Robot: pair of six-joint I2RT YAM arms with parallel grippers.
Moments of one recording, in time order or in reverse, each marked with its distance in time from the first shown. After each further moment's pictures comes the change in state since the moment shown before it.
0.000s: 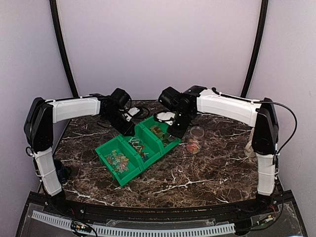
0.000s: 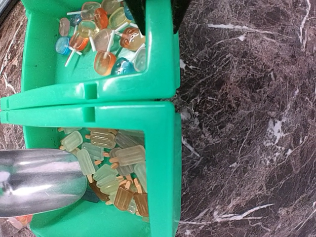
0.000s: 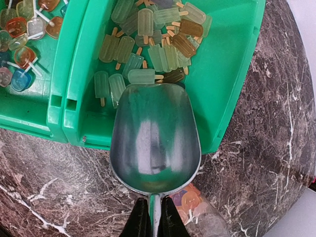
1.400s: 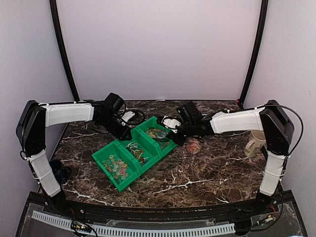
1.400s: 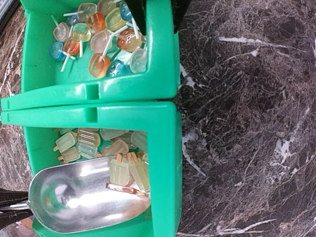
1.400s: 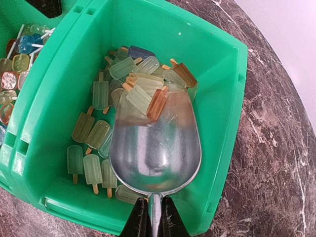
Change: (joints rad) left arm 0.015 -0.101 -0.176 0.103 0.047 -0.005; right arm -0.085 -0.159 -0.617 0.916 -0.257 -0.161
